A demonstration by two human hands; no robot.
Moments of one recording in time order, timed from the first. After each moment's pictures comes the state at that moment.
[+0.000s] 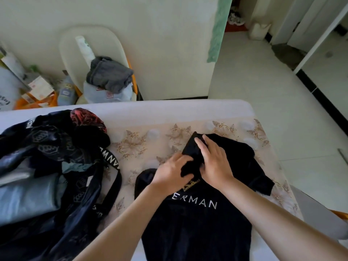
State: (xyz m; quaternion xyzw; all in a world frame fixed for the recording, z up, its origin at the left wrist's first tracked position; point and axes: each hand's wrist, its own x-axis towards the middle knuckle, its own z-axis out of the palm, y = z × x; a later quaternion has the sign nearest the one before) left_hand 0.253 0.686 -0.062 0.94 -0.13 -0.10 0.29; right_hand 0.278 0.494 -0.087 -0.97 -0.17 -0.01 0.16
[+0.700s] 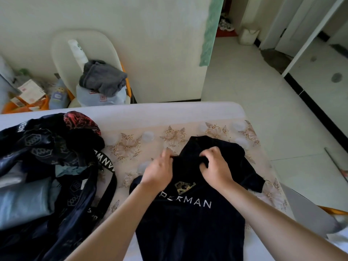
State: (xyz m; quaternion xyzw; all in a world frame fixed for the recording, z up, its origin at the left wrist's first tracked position) left_hand 0.259 0.693 -0.052 0.96 -0.03 -0.05 0.28; right_hand 0.265 0.482 -0.076 -0.94 -0.04 -0.01 0.33
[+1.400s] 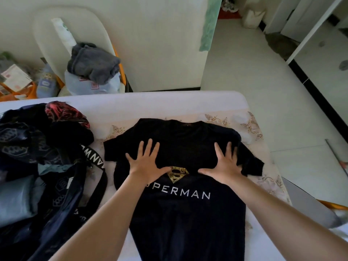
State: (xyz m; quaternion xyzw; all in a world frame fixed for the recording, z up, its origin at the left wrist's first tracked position) left_hand 0.294 0.724 -0.123 0.96 -0.01 -0.27 0.03; right_hand 0.291 0.439 -0.121 -0.95 0.11 0.26 0.16
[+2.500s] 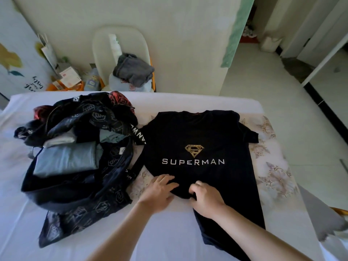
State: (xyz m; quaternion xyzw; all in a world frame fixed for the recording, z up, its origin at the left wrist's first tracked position) left_hand 0.091 0.787 -0.109 0.96 -0.16 -0.15 0.17; right_hand 0.108 0.570 -0.086 -0.94 -0.17 0.24 0.15
